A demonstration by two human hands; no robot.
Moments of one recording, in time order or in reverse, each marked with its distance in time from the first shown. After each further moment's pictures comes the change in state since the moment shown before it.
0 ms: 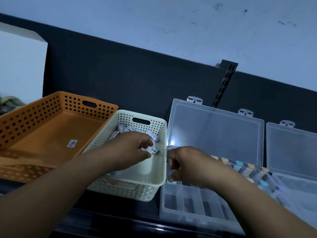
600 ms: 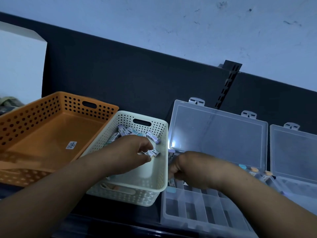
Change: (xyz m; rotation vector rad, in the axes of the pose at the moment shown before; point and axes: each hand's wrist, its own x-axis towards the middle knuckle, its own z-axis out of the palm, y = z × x) left_hand 0.006 -0.011 0.005 -0.026 -0.023 -0.005; right_hand 0.015 0.013 -0.002 -0.138 -0.210 -0.119
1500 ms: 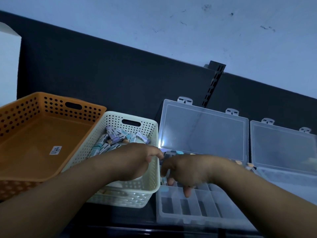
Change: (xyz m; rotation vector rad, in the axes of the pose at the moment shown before) left_hand 0.006 0.022 0.008 0.075 -0.204 0.143; right_hand -0.005 -0.019 -0.012 0.183 -0.289 0.246
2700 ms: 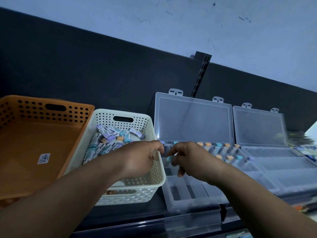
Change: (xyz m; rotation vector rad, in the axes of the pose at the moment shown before) left_hand 0.000 -0.012 -0.002 -0.142 -0.113 0.067; right_hand -0.008 -0.009 0.034 0.615 0.570 0.176
